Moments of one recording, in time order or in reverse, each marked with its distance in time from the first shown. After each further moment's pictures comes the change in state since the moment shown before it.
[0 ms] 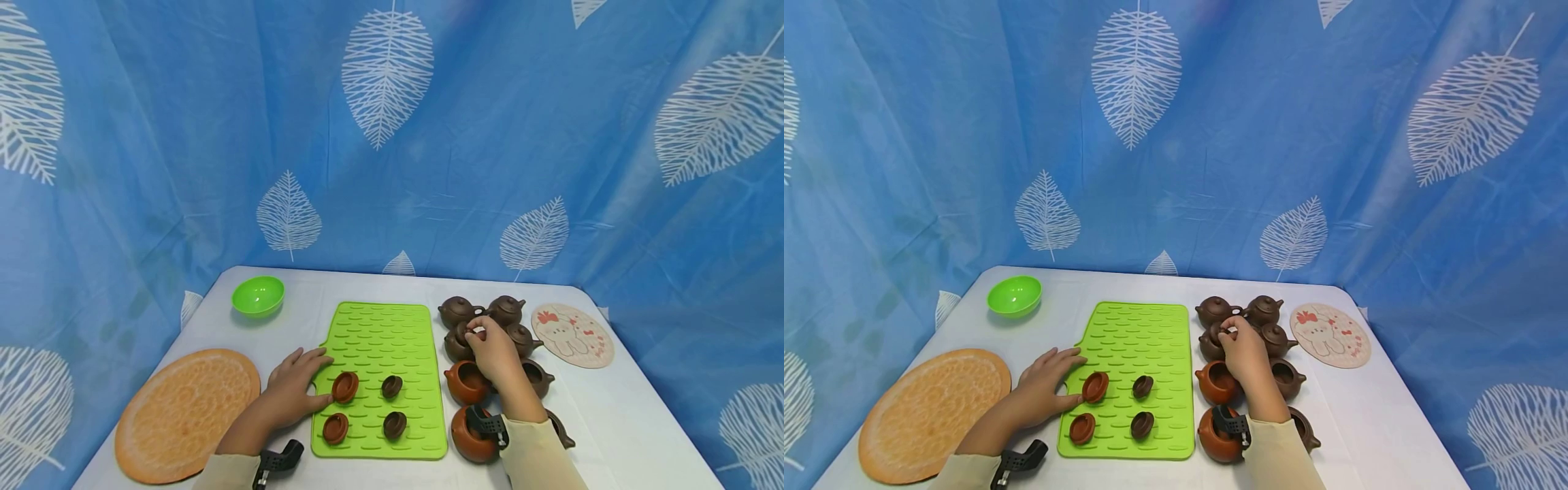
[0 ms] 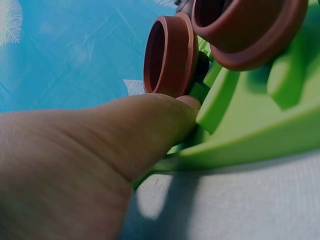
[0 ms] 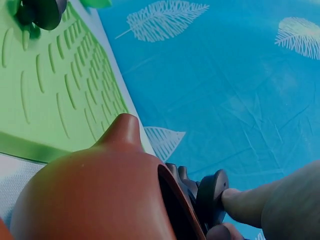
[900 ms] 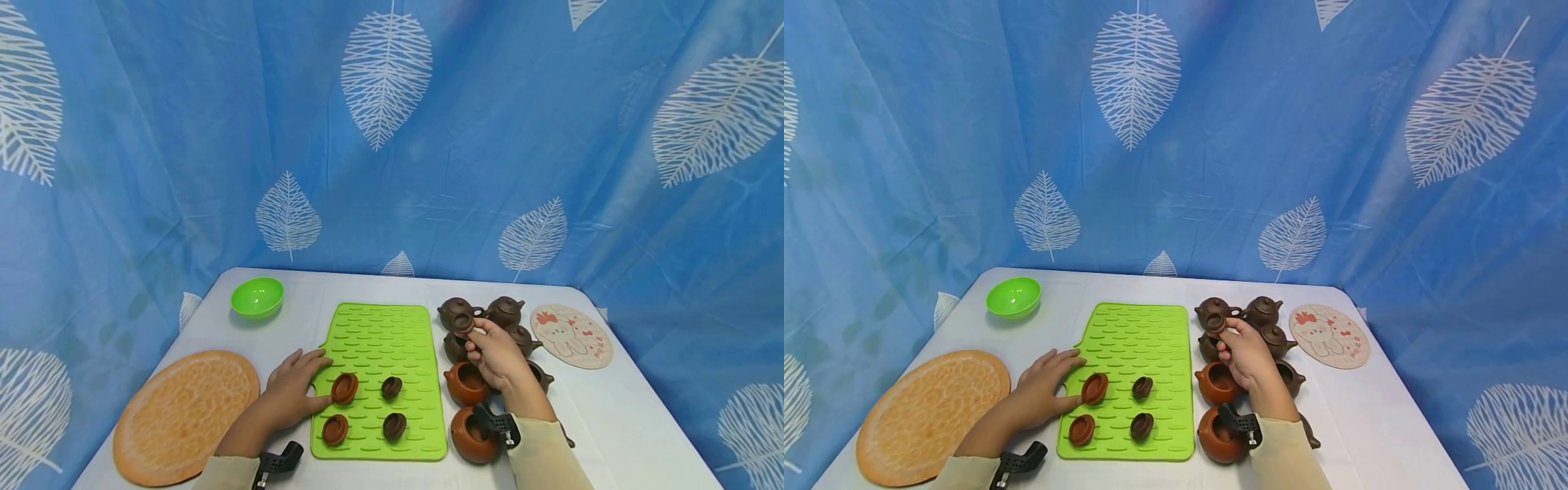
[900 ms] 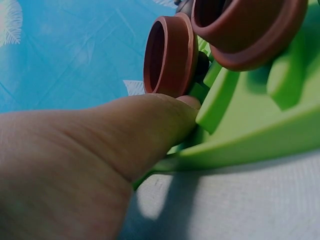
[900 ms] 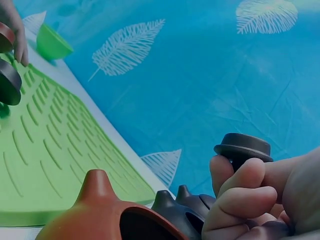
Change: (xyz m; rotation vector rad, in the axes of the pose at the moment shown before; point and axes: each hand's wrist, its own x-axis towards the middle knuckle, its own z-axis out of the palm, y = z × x) left_hand 0.001 -0.001 0.001 -0.014 0.002 0.005; right_hand 0.007 0.009 0.000 0.907 -0.224 0.159
